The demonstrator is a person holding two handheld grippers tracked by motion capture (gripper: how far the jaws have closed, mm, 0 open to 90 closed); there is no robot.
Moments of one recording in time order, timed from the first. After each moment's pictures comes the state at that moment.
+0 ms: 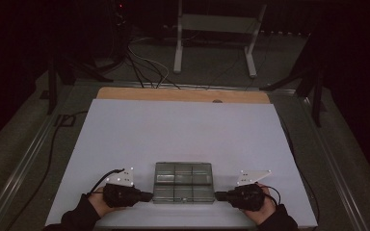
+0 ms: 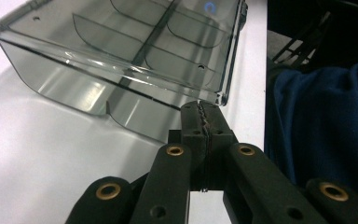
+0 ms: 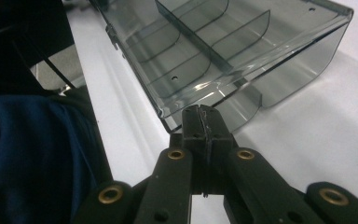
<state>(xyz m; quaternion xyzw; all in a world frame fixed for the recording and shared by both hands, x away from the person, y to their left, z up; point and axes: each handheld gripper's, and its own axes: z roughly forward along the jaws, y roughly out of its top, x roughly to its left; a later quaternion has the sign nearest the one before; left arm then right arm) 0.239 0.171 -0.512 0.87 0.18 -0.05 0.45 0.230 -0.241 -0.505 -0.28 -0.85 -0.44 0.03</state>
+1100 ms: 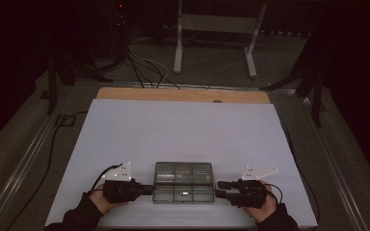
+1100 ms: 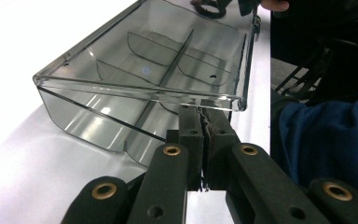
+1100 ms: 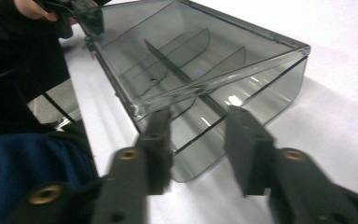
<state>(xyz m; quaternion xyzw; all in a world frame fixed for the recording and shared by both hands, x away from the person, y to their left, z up) 0.243 0.170 -0.501 0.85 0.19 -0.02 0.49 0.235 -0.246 -0.500 -0.31 -0.82 -0.48 0.01</state>
